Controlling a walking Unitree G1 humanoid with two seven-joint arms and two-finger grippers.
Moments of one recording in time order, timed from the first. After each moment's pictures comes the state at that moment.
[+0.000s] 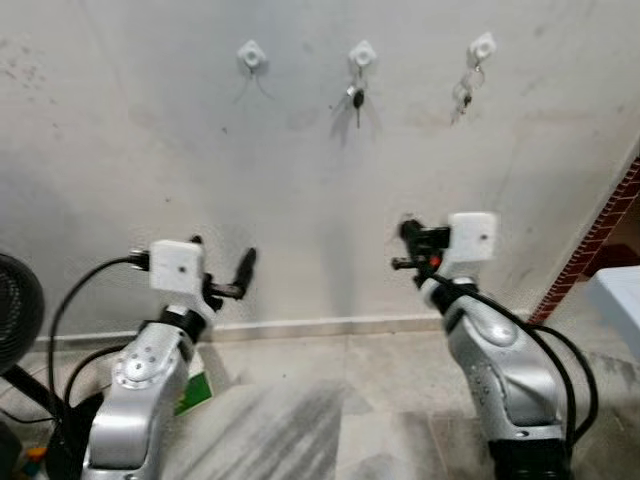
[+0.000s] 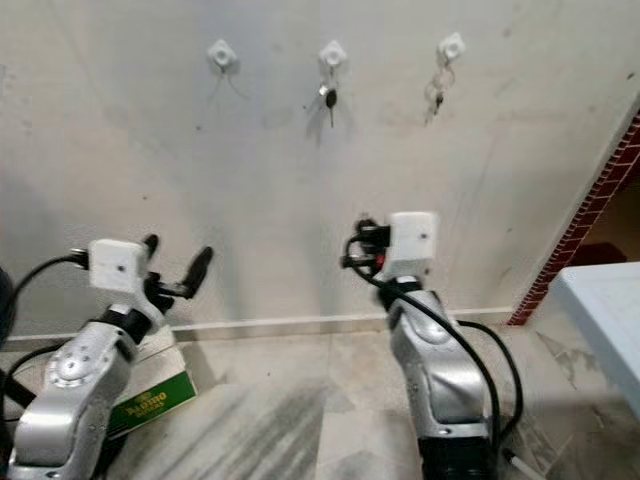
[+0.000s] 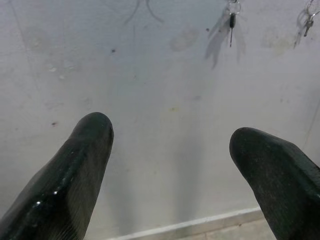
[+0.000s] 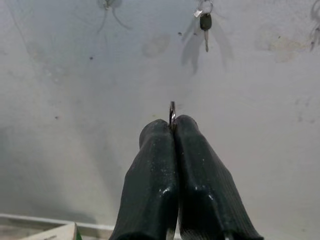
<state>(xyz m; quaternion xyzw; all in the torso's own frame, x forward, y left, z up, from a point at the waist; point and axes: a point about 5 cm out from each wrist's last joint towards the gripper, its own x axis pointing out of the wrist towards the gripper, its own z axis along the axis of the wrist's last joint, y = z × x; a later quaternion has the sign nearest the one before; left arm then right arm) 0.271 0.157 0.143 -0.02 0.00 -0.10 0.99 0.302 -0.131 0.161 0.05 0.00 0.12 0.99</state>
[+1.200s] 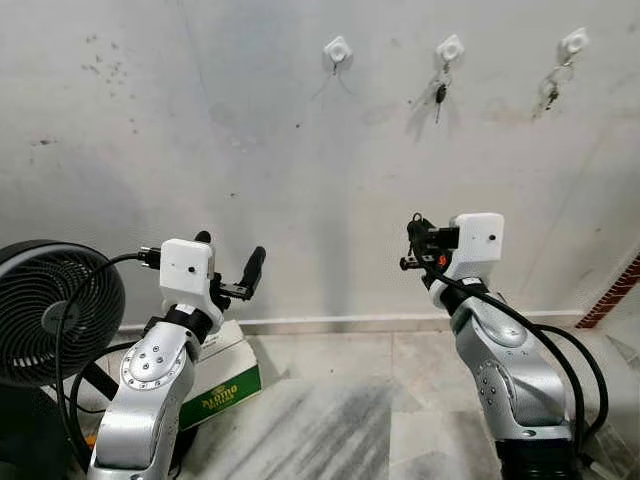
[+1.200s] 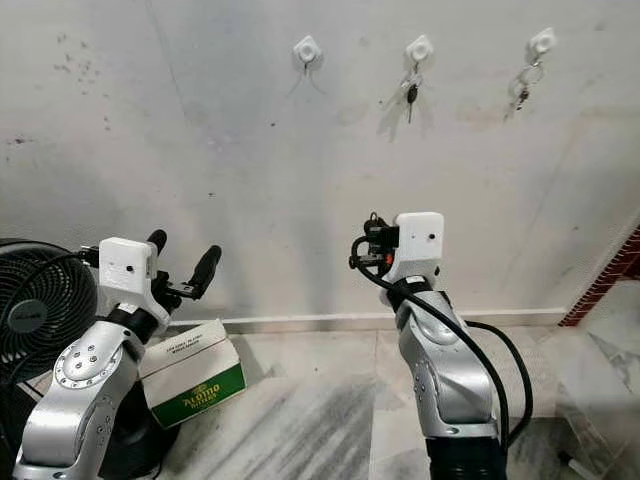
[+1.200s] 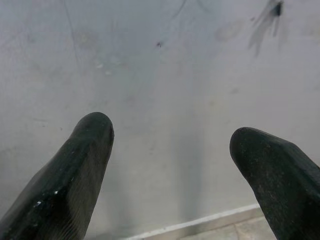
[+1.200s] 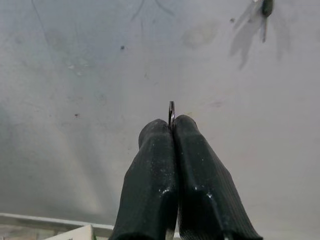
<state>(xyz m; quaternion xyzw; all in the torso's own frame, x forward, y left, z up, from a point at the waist) 0.271 0.158 0.144 0.01 -0.01 -0.11 0.99 0.303 -0.129 0.159 0.05 0.00 0.12 0.99</state>
